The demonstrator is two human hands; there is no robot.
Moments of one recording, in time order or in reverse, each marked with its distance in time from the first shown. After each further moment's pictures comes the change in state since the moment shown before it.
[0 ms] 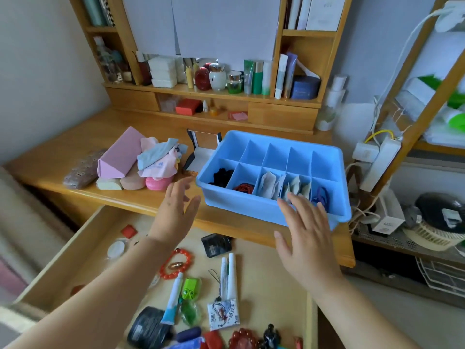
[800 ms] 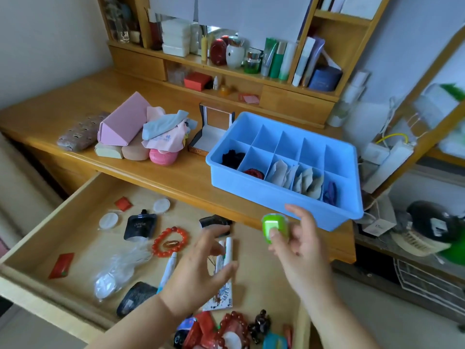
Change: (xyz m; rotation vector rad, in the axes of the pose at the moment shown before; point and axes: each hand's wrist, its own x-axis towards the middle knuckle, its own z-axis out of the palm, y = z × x) left_hand -0.126 0.018 0.028 -0.323 -0.168 0.039; right_hand -0.021 -0.047 -0.009 0.833 -0.148 0.491
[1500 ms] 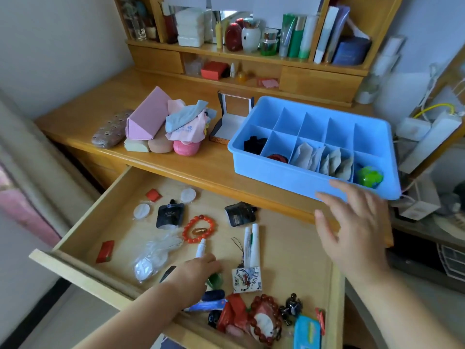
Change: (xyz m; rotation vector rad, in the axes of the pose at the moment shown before) left_hand -0.029 -0.076 -0.031 0.681 -0.746 -0.263; right_hand 0.027 0.036 -0.028 -0.789 0.249 -0.617
